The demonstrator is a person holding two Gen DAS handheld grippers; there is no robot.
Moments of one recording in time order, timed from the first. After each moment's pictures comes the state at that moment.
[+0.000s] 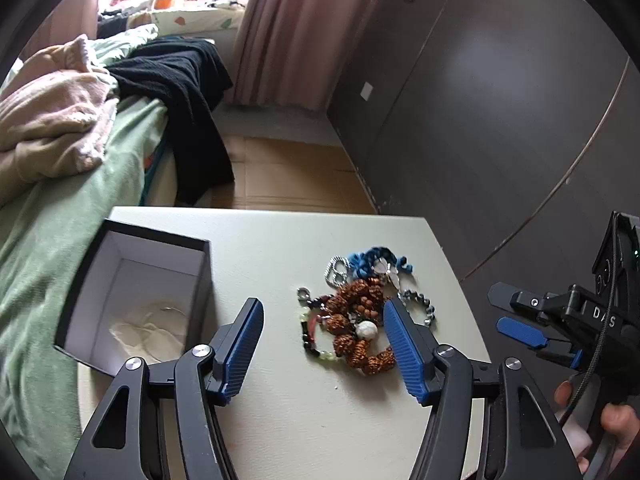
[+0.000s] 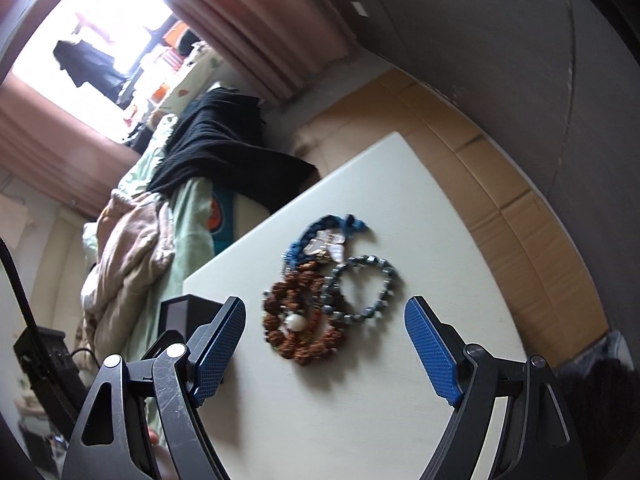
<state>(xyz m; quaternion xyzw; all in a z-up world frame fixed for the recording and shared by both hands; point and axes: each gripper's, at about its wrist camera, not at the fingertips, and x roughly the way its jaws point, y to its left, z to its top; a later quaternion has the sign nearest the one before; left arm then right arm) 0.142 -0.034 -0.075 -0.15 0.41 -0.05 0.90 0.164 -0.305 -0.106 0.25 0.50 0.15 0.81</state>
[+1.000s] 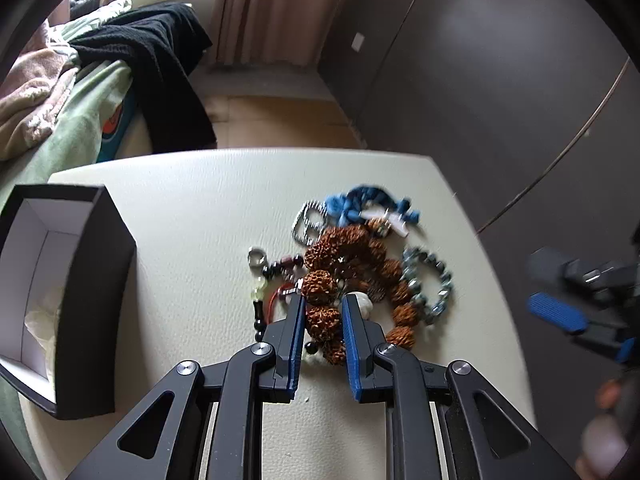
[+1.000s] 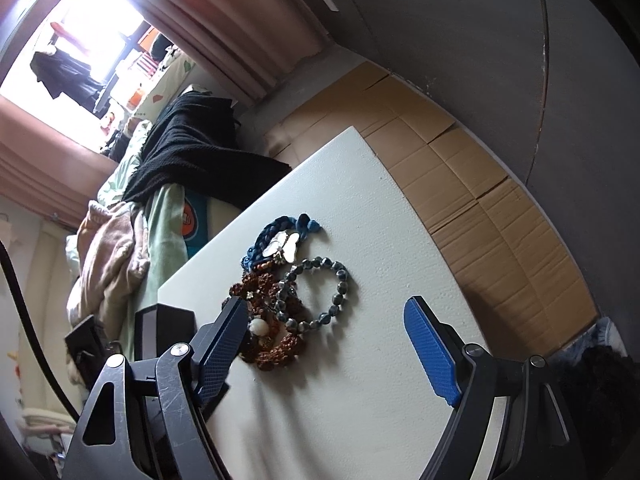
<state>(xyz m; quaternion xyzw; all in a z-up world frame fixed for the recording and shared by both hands) 0.176 -0.074 -0.130 -0.13 0.47 -0.07 0.87 0.172 -0.321 -0.124 0.25 0.52 0.12 0.81</state>
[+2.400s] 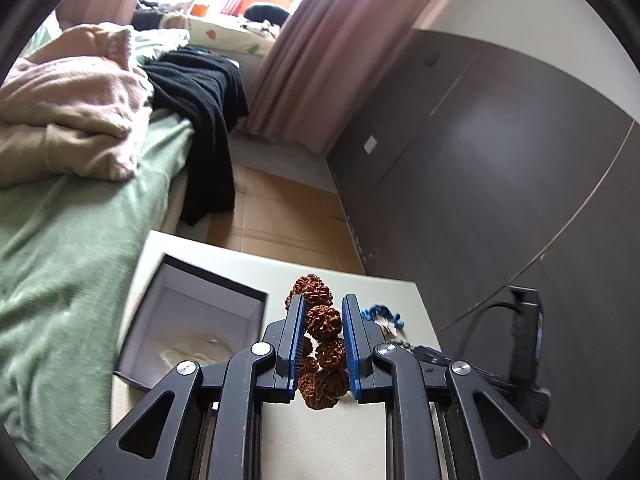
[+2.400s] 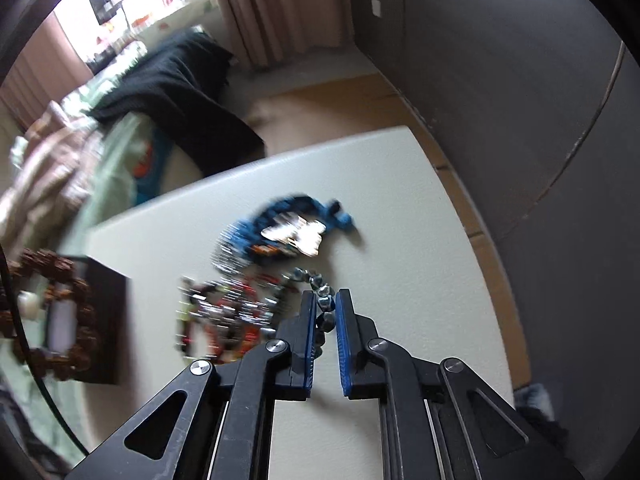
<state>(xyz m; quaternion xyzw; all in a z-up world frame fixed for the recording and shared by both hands) 0.114 0.046 -0.039 -0.25 0.33 -0.05 0.91 0.181 -0.242 -0.119 0.07 0.51 0.11 0.85</state>
